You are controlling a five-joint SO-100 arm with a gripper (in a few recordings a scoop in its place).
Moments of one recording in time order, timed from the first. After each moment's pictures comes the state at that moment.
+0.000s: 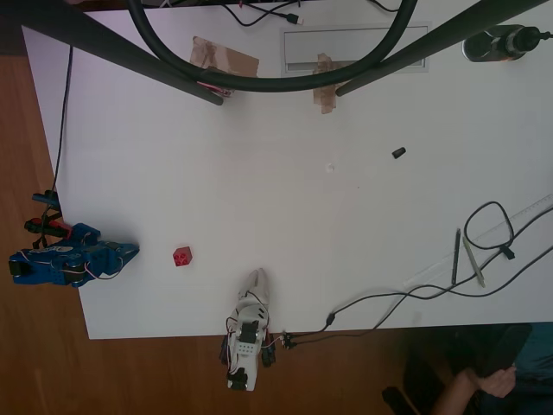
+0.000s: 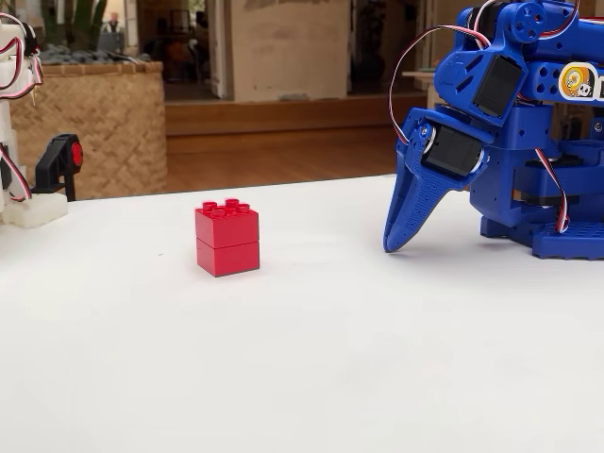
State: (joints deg) arm 1.1 189.1 182.6 68.6 -71.7
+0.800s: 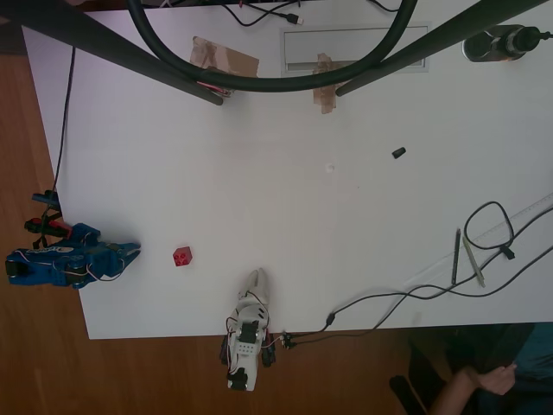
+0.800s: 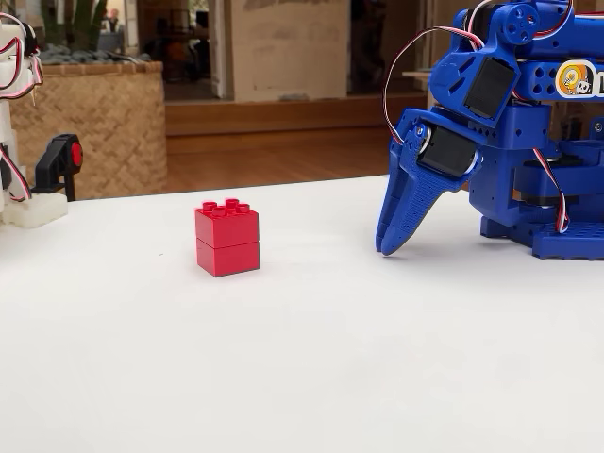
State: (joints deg) arm 4.9 181.6 179.6 63.9 -76.6
